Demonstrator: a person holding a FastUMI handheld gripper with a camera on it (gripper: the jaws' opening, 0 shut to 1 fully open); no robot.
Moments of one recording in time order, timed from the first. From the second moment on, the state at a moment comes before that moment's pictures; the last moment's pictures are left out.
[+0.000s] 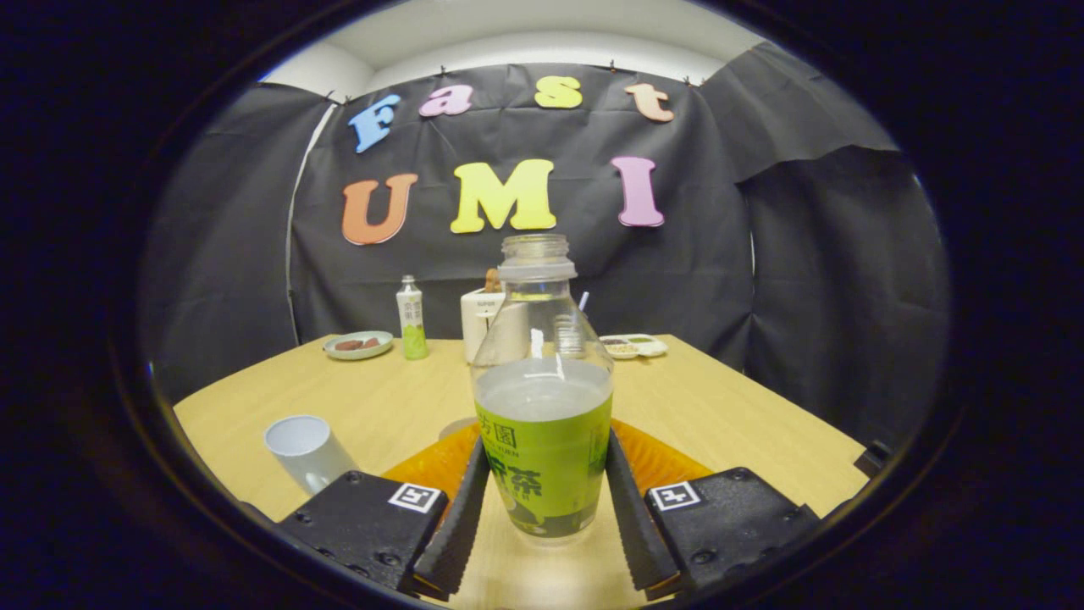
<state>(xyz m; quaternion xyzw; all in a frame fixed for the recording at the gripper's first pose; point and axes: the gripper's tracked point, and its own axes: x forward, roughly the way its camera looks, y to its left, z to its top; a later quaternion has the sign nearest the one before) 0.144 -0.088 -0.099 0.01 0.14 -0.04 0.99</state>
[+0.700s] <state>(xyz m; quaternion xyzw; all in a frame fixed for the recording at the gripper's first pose) 0.152 -0.075 -0.074 -0.28 0.13 -0.05 0.95</state>
